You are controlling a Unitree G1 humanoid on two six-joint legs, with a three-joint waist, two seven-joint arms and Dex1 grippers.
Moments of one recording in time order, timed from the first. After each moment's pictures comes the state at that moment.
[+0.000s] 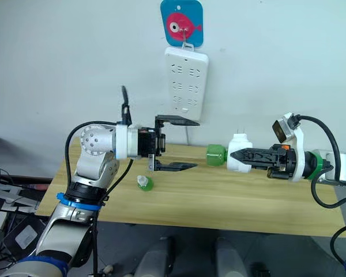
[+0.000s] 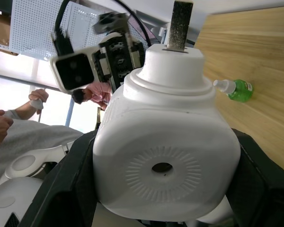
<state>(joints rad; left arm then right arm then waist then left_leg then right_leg) -0.74 0.40 -0.13 0.21 -0.37 -0.55 -1.37 -0.50 -1.01 -0.07 0.05 1.95 1.35 0.40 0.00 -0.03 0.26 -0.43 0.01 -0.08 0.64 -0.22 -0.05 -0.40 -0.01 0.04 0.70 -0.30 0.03</state>
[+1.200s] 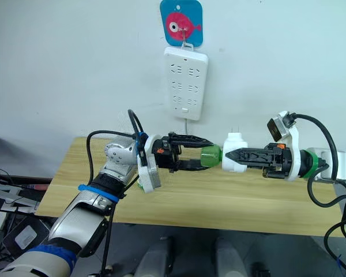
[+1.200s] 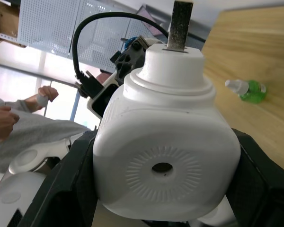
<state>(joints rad) -0.81 0.36 -0.36 0.48 -0.31 -1.00 -1.17 -0.53 -0.97 -0.07 0.04 1.94 1.35 0.40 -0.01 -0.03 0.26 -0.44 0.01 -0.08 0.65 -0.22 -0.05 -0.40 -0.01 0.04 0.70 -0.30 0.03</state>
